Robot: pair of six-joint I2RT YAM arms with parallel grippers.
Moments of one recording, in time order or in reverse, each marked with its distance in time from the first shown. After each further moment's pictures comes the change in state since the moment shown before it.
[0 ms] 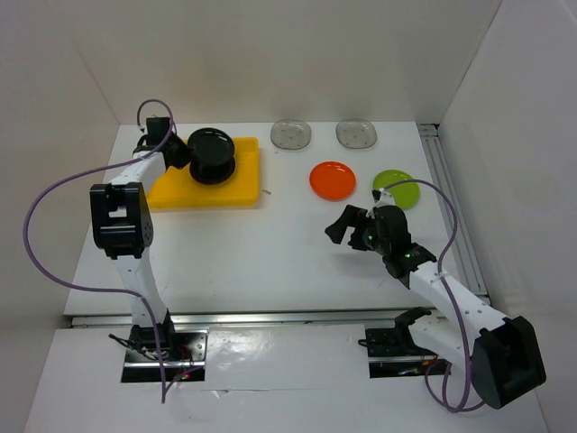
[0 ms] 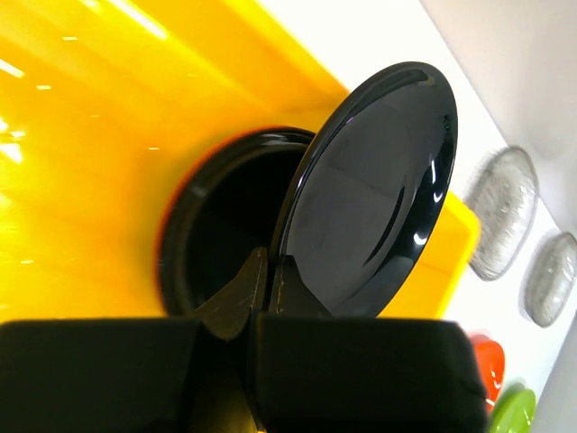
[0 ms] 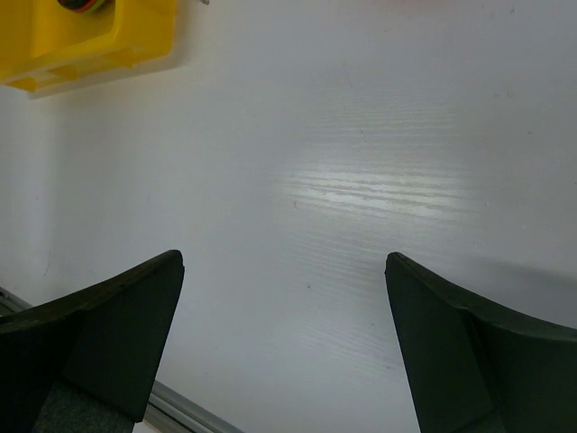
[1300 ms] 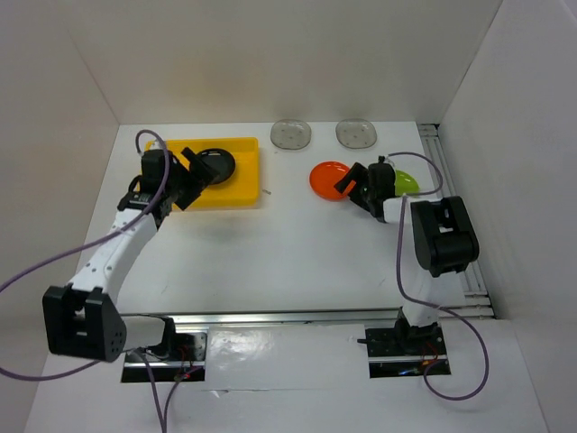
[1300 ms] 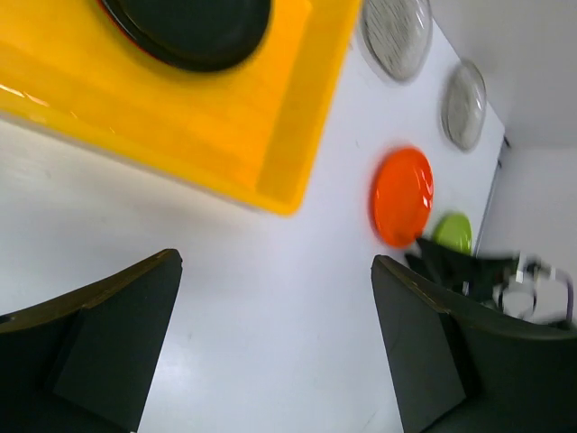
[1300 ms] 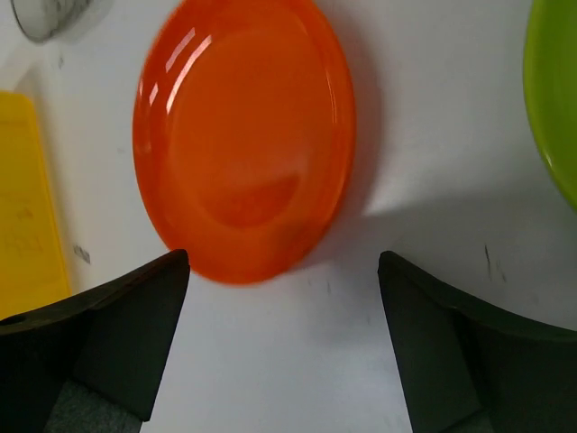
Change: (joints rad) left arm -0.135 -0.733 -0.539 -0.106 0.022 -0.084; right arm -0.238 0.831 0.375 0.366 0.036 0.086
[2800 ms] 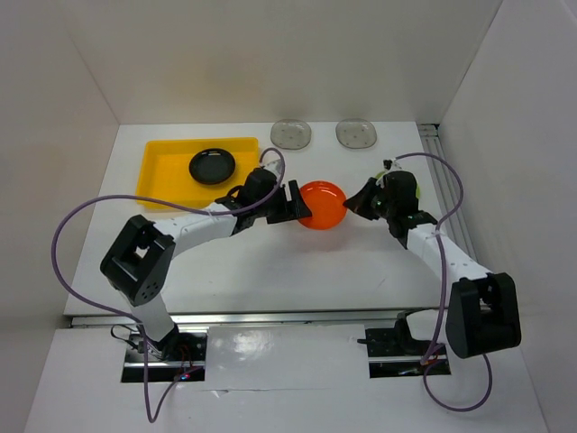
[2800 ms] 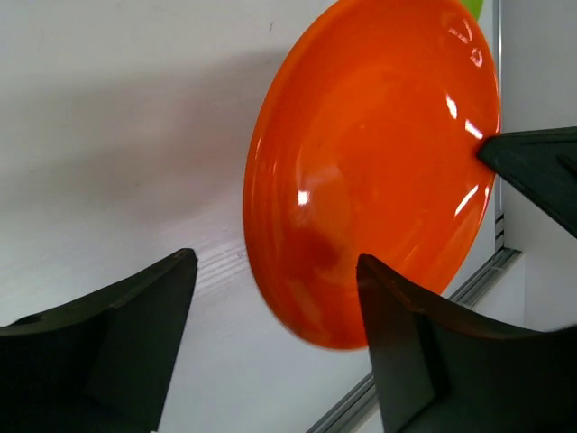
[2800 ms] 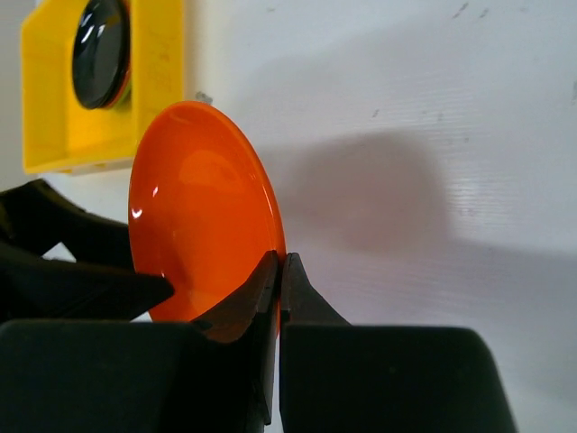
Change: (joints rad) left arm -0.574 0.396 0.045 0.331 0.074 0.100; right arm 0.015 -0.528 -0.124 -0.340 -0.191 -0.091
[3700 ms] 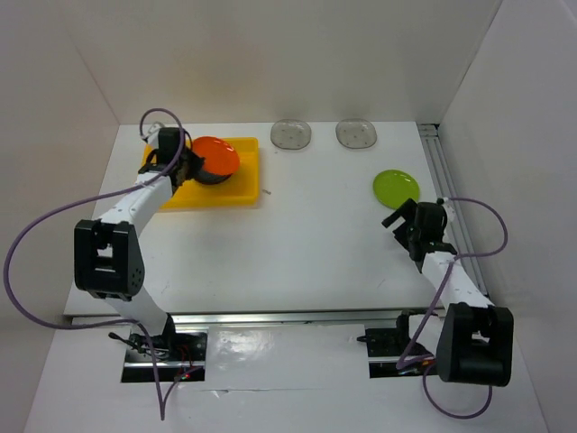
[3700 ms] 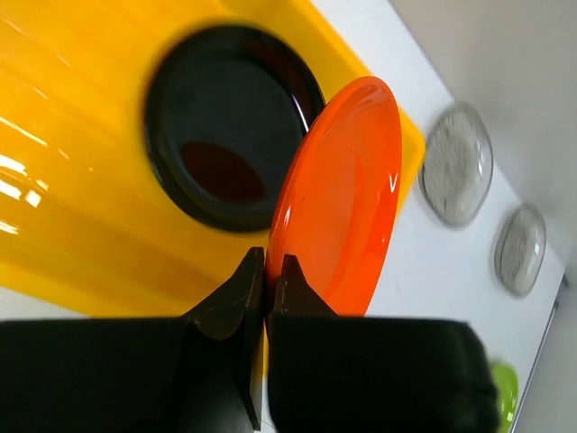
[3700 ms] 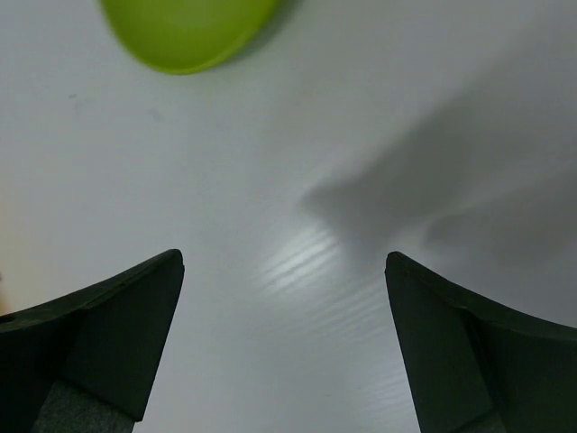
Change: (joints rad) left arm 0.520 -0.062 0.145 -0.207 -0.338 -0.127; right arm -0.250 -0.180 -0.234 -0.087 0.317 0.090
